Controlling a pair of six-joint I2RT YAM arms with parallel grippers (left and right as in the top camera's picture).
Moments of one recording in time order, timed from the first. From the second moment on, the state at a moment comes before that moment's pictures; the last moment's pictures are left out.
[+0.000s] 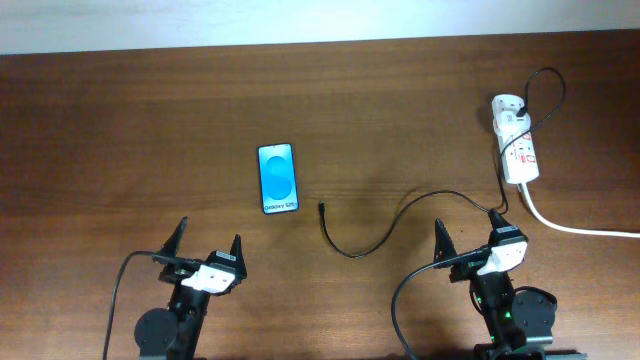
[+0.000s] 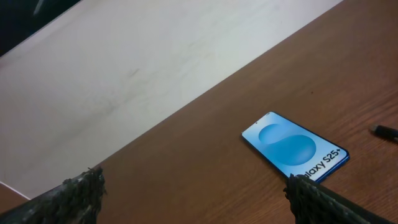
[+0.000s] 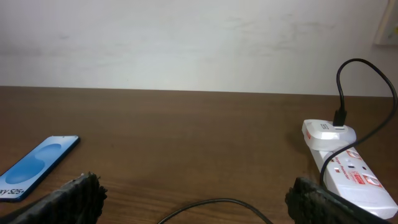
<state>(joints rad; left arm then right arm) -0.03 0.01 0.01 -0.06 0.17 0.56 0.00 0.01 0.01 -0.06 -0.17 0.04</state>
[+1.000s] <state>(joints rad) -0.03 0.03 0.16 0.35 0.52 0.54 0.00 0.01 0.01 -0.06 -0.17 0.04</state>
